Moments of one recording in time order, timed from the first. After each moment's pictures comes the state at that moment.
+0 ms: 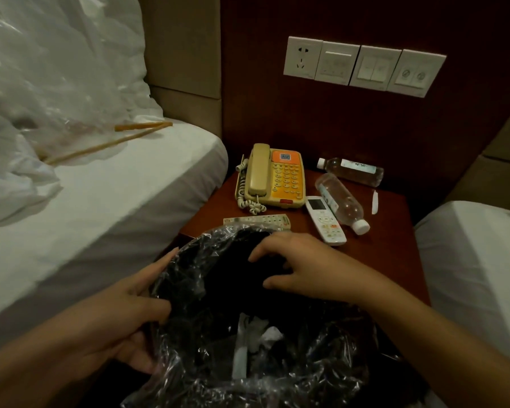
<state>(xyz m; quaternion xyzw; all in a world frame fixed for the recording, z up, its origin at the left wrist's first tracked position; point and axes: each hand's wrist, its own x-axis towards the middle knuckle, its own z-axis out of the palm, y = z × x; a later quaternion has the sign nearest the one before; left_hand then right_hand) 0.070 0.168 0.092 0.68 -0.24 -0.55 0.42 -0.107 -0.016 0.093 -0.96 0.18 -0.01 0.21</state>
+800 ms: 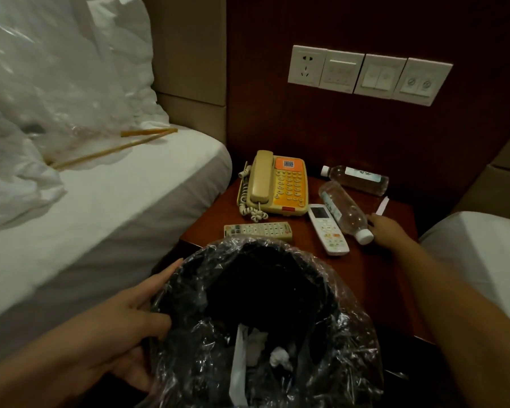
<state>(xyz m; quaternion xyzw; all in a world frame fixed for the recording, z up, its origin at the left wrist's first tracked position) 0.068 0.162 0.076 0.69 -0.26 -0.52 0.43 -0.183 -0.251 -0.008 -0.82 0.56 -0.04 0.14</state>
